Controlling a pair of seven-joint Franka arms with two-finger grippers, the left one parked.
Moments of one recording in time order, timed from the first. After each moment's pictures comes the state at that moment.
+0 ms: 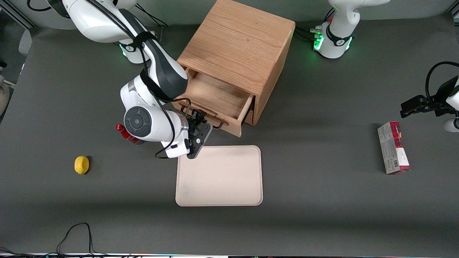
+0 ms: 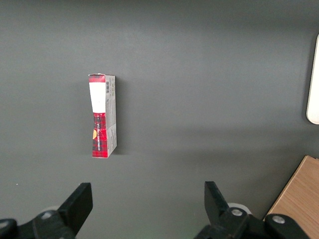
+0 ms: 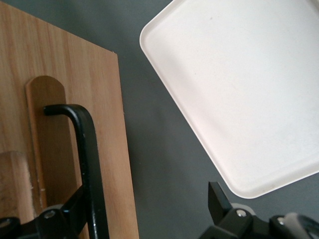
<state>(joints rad) 0.41 0.57 0.11 -1.36 0.26 1.79 -0.53</state>
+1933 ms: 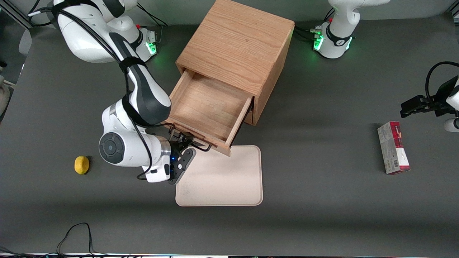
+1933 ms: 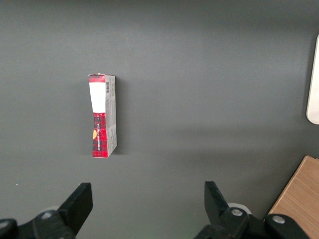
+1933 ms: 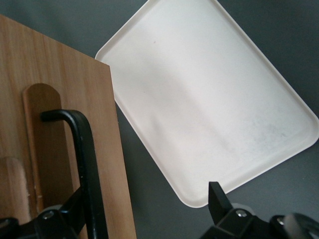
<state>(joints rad) 0.32 0.71 0.11 -1.15 0.26 1.79 -0.57</state>
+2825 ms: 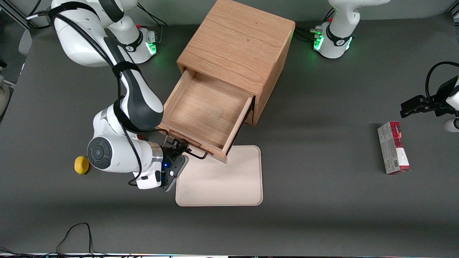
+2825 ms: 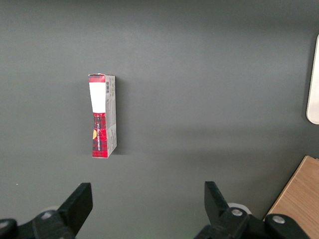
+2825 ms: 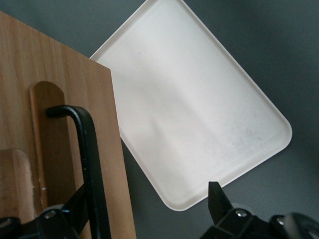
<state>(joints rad) 0.29 0.74 0.11 -1.10 0.26 1.80 -0.58</state>
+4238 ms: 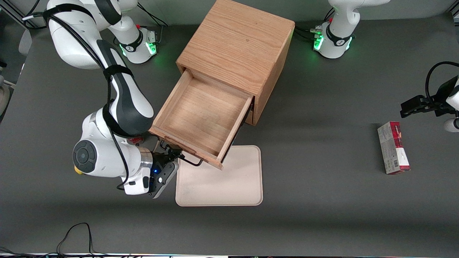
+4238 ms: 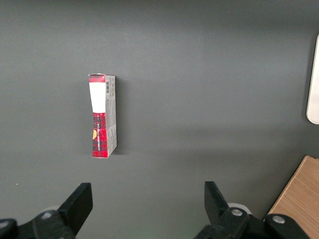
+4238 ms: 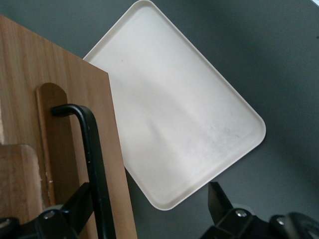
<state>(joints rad) 0.26 0.75 0.10 -1.07 0.26 1.81 -0.57</state>
